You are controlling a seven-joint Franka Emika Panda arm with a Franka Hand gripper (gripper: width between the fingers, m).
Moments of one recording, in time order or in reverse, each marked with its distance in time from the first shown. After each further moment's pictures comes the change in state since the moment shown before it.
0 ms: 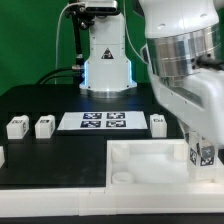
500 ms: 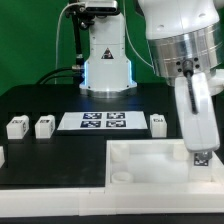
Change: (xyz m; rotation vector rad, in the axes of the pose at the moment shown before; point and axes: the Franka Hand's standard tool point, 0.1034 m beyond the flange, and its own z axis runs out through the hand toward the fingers) arm -0.004 0.000 0.000 0.004 -0.011 0.199
